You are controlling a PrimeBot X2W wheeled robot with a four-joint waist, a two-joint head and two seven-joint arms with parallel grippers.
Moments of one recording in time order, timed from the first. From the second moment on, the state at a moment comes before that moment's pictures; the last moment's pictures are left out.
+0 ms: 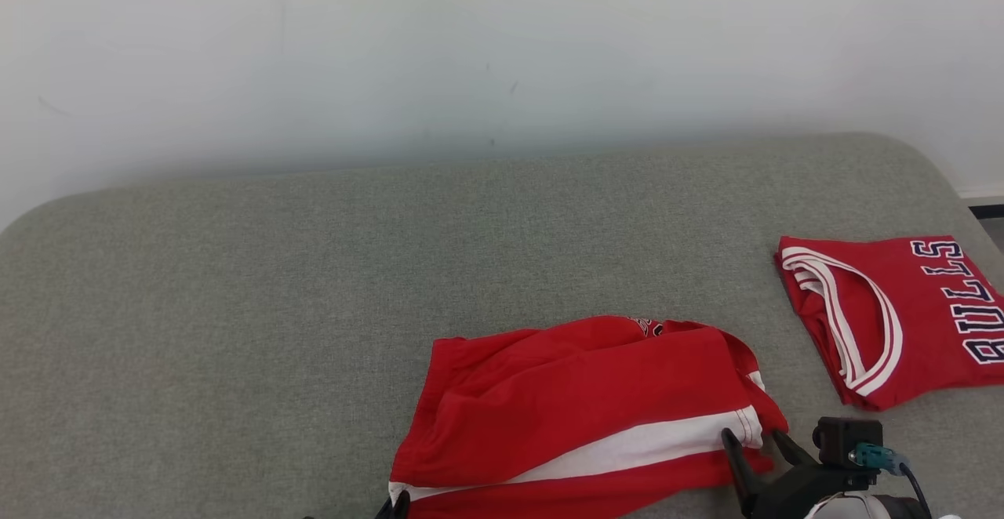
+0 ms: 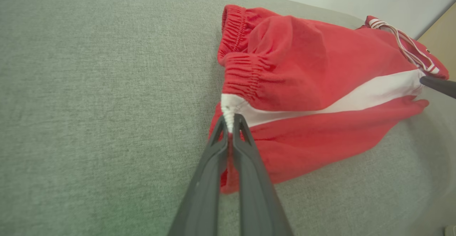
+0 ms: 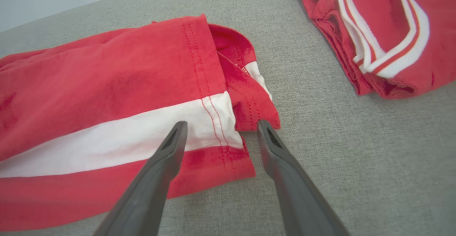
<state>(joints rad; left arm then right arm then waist) -0.08 0.12 -0.39 0.53 -0.42 -0.11 -0.23 -0.15 -0.13 0.08 0.54 0.30 0.13 0.06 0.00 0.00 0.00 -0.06</state>
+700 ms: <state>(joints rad) -0.10 0.12 -0.40 0.52 -0.44 -0.11 -0.24 -0.25 -0.18 0.24 0.63 0.41 0.13 0.02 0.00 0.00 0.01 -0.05</state>
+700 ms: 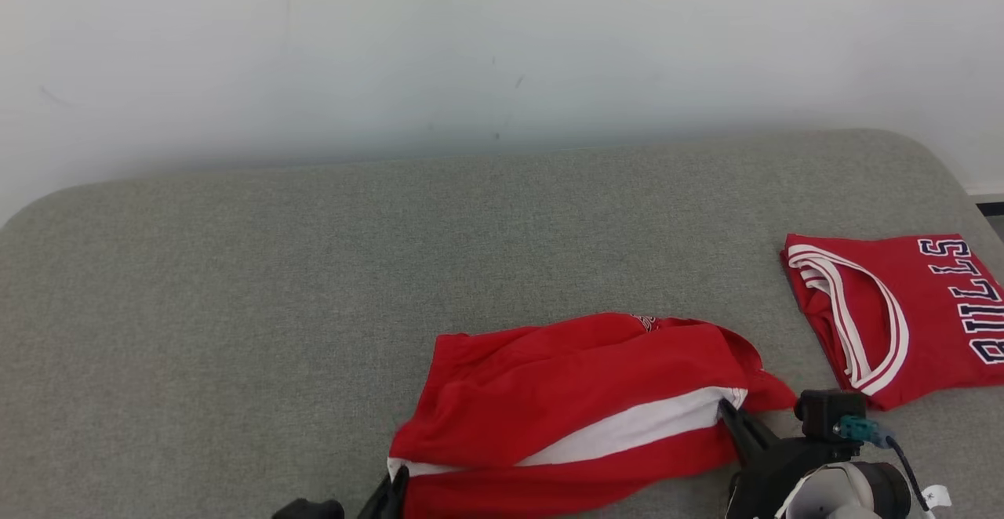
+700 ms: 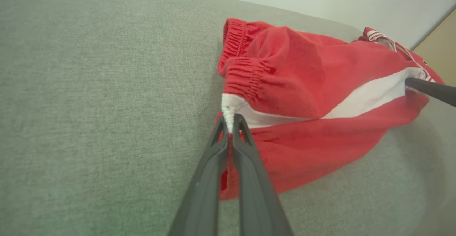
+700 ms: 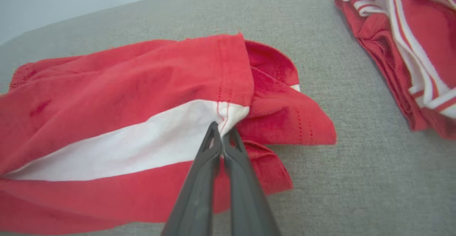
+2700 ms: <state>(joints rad) -0.70 0.30 -0.34 0.23 -1.09 -0.13 -0.22 -0.95 -0.27 0.31 0.59 0.65 0.13 0.04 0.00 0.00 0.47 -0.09</state>
